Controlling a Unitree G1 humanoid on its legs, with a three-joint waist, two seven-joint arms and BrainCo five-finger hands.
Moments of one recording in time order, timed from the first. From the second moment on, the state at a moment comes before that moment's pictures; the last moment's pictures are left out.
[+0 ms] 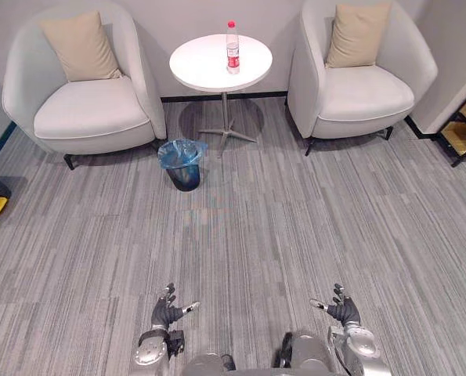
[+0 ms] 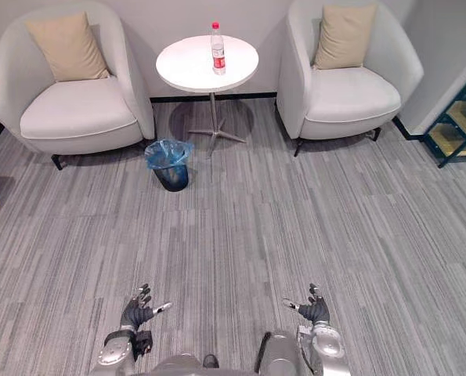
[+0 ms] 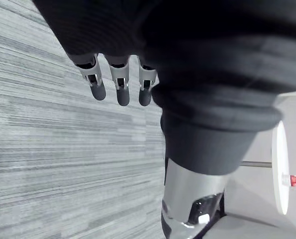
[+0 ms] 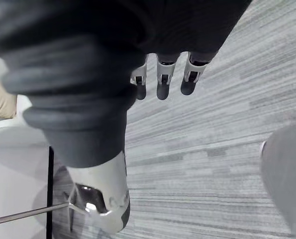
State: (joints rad) left arm 0.17 0.10 0.01 0.55 -0.11 -0.10 0.07; right arm 0.12 -0.09 -0.13 0.66 0.07 -0.08 -0.09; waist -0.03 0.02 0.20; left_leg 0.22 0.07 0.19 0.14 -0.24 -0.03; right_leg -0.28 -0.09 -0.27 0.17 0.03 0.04
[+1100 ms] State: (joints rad) left arm 0.23 0.08 0.00 0.54 -0.15 -0.09 0.08; right arm 0.07 -0.09 -0.10 0.72 0.05 -0.07 -0.10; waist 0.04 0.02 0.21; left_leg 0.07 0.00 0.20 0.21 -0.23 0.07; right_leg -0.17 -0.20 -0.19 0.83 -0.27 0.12
